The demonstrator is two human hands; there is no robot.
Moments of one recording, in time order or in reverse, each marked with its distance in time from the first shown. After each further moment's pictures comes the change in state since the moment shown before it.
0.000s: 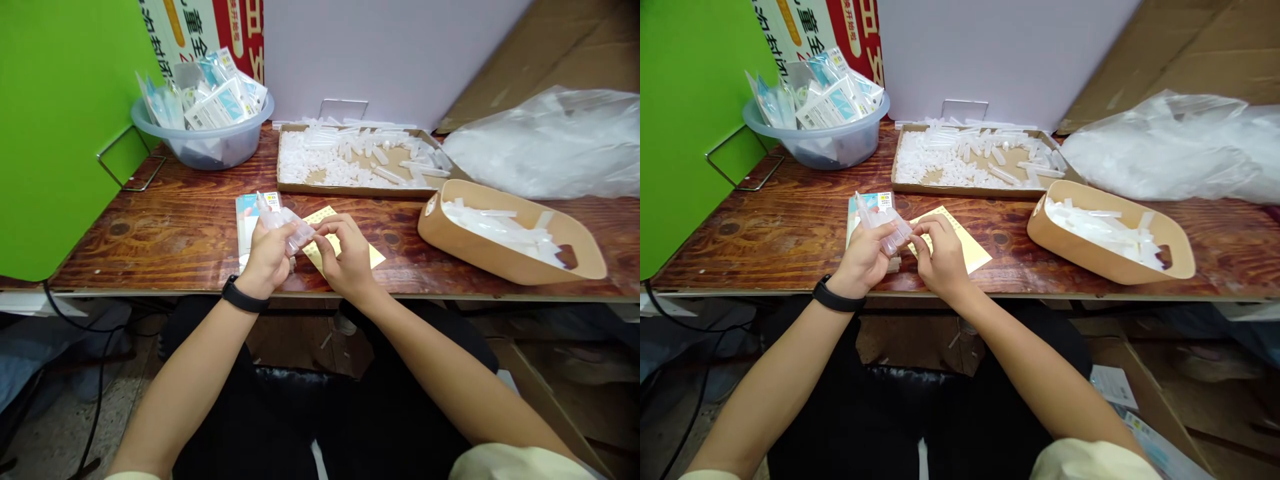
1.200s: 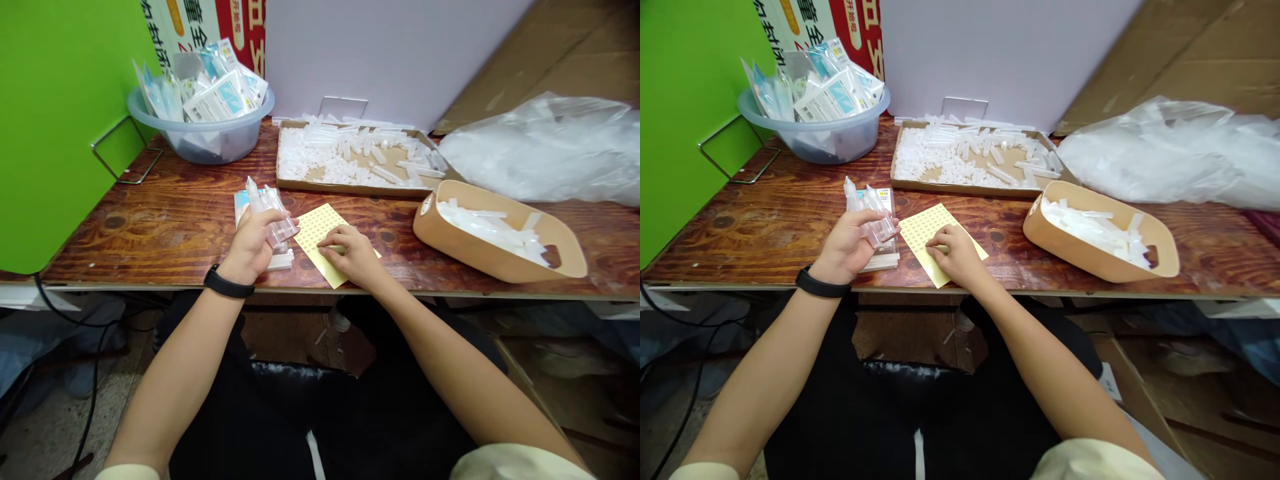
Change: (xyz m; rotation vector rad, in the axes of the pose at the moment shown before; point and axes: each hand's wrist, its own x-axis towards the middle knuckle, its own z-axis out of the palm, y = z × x) left_hand 0.008 0.024 -0.011 0.044 -0.057 -0.105; right_hand -0.013 0.043 -0.025 -0.118 -0.445 0.297
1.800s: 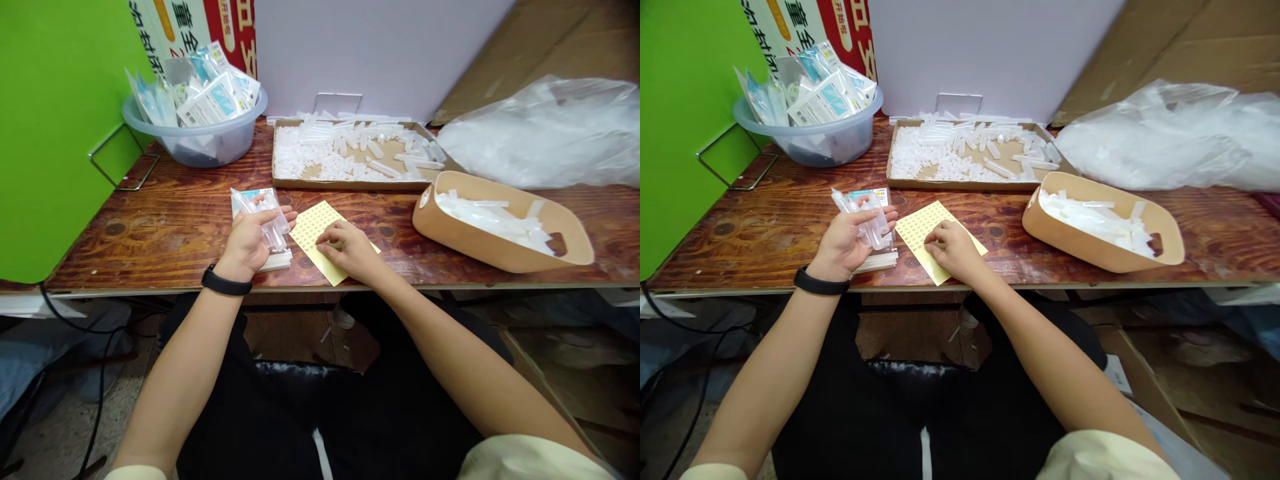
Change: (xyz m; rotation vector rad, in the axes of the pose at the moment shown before) left_hand 0.002 0.003 0.003 0.007 0.065 -0.044; right_hand 0.003 -0.001 -0.002 0.012 -0.022 0.025
